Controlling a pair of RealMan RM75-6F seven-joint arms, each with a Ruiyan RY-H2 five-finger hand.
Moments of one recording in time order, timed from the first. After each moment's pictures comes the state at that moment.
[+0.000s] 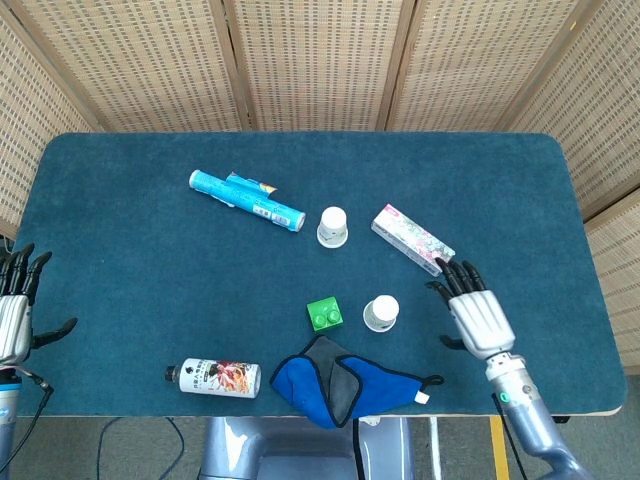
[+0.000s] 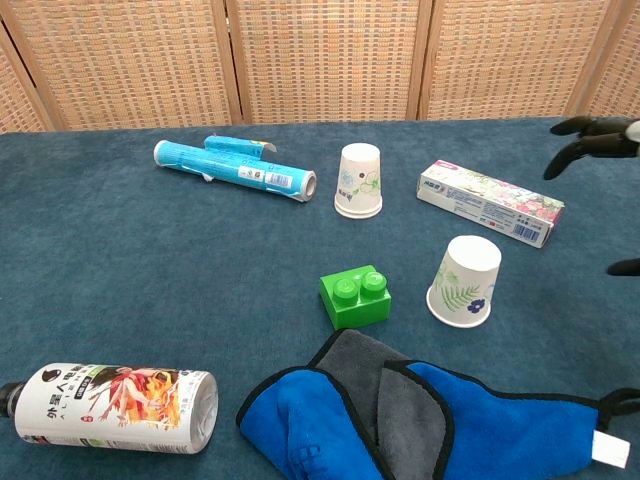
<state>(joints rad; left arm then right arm) -0.24 -1.23 0.00 -1.54 1.31 1.60 0.05 0.38 -1.28 0.16 -1.81 -1.32 1.14 -0.43</state>
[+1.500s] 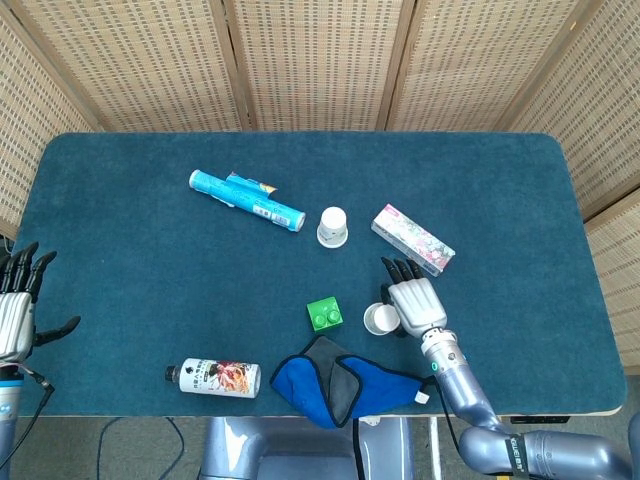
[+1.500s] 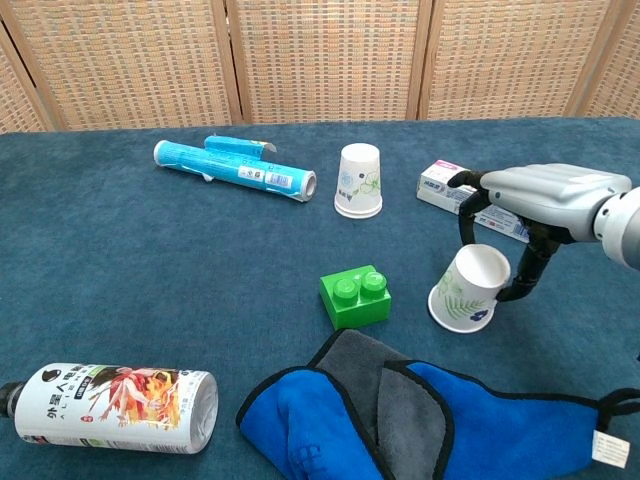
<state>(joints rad) -0.18 -1.23 -0.10 -1.53 1.36 1.51 0.03 0.67 -1.50 0.15 -1.74 -0.90 1.10 -0.69</state>
